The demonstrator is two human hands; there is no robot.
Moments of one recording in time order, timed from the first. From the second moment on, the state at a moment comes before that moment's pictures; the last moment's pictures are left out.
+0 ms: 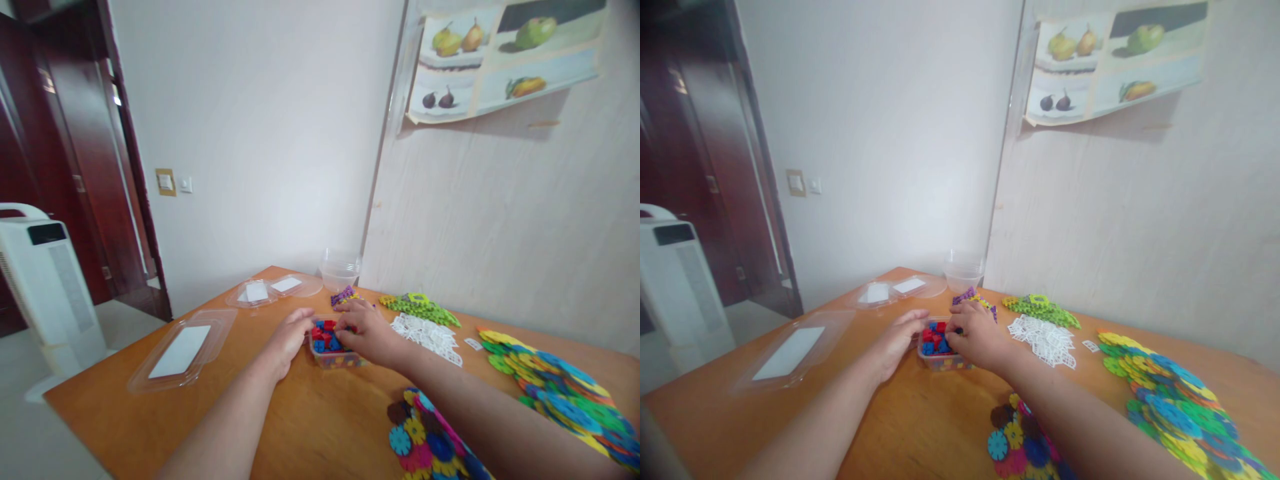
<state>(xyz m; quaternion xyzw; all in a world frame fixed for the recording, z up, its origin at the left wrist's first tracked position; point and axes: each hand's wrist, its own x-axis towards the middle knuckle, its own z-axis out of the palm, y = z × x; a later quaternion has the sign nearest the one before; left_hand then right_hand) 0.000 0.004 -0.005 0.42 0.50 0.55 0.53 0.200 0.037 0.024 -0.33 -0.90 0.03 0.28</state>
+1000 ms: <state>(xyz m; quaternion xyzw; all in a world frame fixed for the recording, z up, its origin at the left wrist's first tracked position) 0.003 0.000 -0.003 0.44 0.51 0.54 0.50 0.238 0.025 0.034 -0.37 -0.91 0.13 0.13</state>
